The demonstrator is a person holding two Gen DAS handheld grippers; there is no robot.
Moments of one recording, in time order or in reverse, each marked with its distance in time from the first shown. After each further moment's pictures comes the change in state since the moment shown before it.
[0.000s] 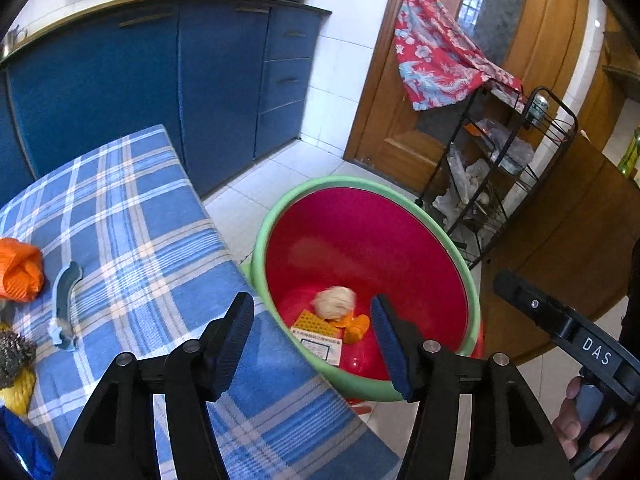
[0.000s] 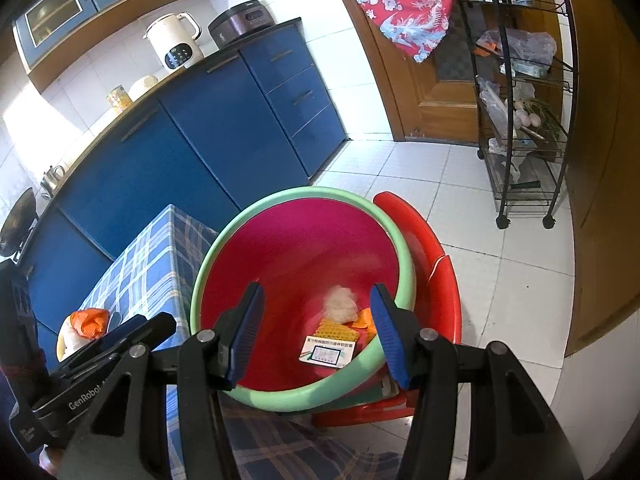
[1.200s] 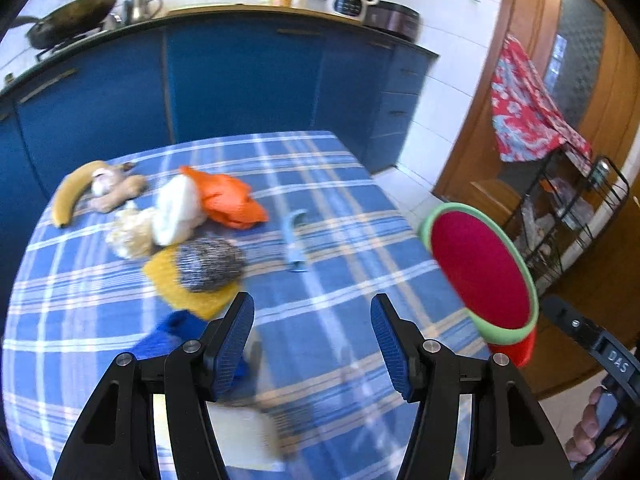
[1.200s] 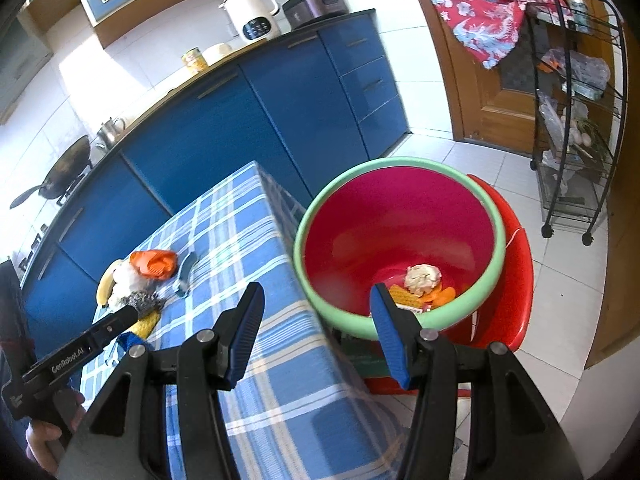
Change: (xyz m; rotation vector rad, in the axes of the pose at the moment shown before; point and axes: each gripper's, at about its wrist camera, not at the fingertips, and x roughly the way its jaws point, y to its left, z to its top) left arm -0.125 0.115 -0.061 -0.219 -0.091 0.261; right arm -0.037 0.081 -0.048 -0.147 0.046 0.159
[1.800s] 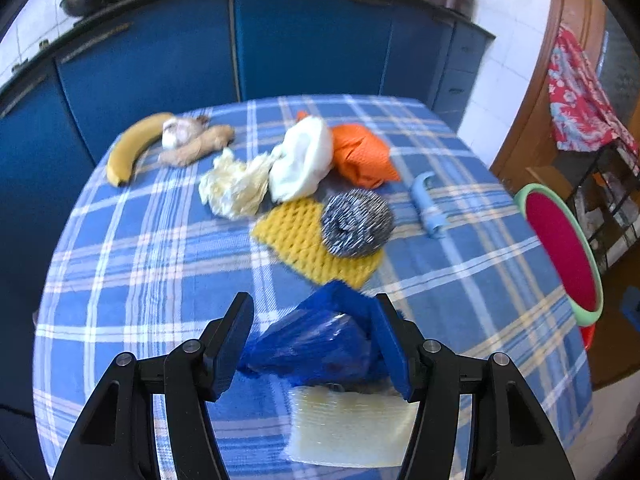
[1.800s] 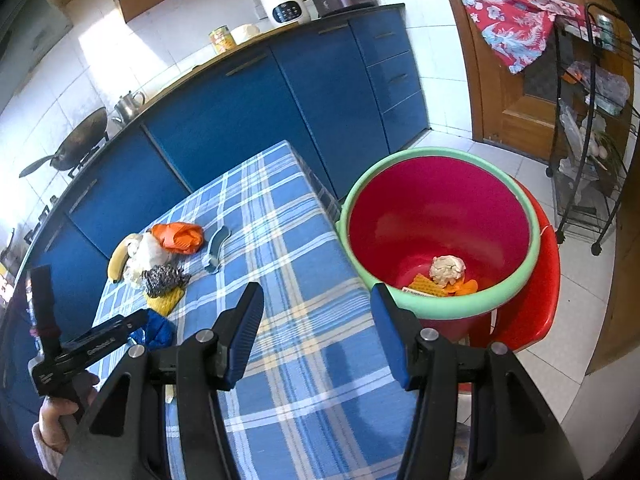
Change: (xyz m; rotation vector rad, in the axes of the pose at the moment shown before) left arm 0.026 0.087 -0.016 -0.046 0.107 0.149; right arm 0.004 0.046 -0.016 -0.072 0.042 0.022
